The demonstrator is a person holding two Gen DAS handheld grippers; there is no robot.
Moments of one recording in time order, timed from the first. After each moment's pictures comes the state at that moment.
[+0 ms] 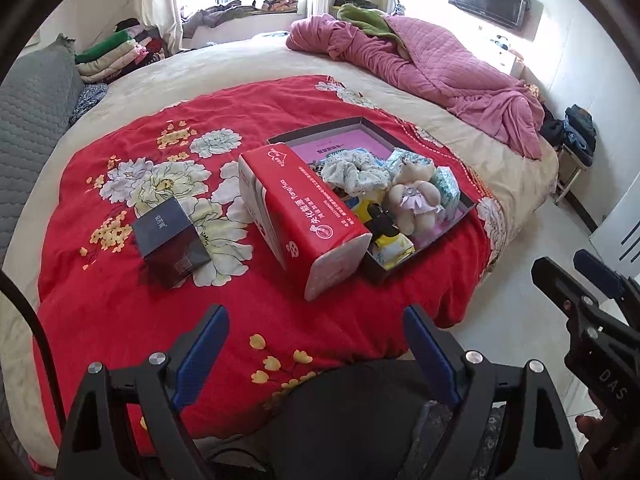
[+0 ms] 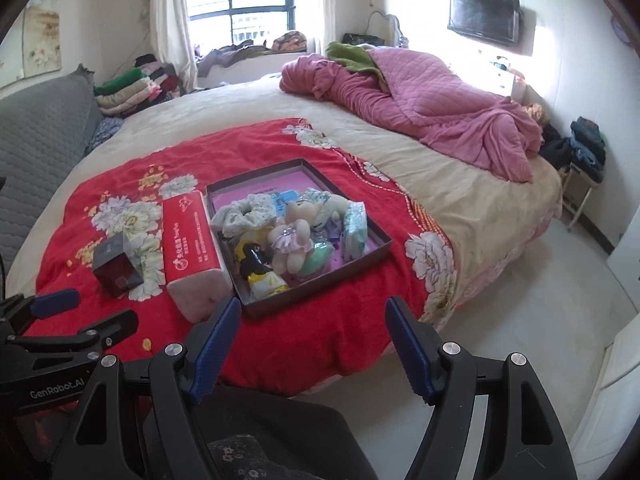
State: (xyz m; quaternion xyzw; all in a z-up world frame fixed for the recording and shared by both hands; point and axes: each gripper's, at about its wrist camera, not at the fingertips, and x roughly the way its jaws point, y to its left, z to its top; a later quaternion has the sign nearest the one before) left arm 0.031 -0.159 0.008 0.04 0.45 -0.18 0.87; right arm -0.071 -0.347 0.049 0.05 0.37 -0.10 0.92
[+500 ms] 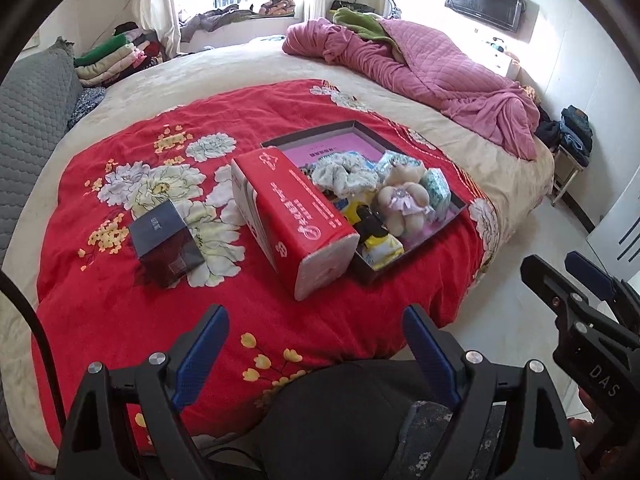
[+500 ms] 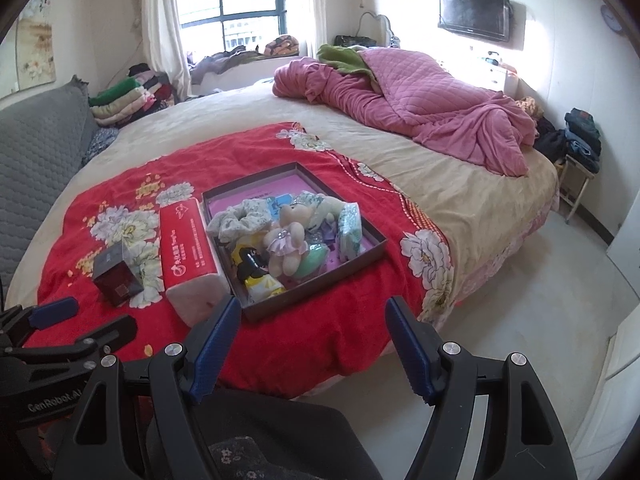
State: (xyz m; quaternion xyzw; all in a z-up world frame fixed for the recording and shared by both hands) left arm 0.022 -0.167 0.010 0.05 0.44 -0.18 0.88; right arm -0.073 -0.351 0.049 0.06 0.37 -0.11 0.92
